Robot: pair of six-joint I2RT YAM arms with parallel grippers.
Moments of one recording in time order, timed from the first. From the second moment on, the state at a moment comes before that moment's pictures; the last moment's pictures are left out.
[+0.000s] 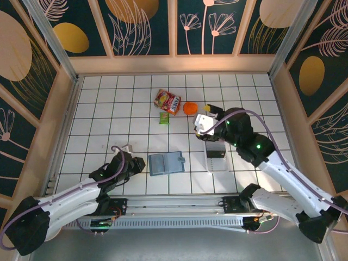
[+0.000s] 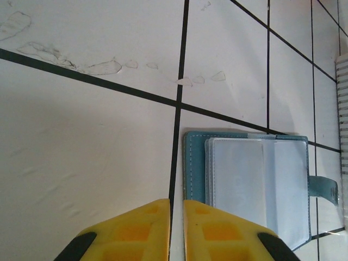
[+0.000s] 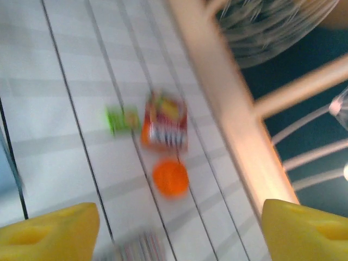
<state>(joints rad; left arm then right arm) -0.72 0.84 0.15 -0.04 -0.03 -1.01 0.67 0.94 0.93 -0.49 0.01 -0.90</state>
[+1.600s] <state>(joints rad) -0.72 0.88 0.19 0.01 -0.01 -0.93 0.57 1.04 0.50 -0.44 0.08 -1.36</state>
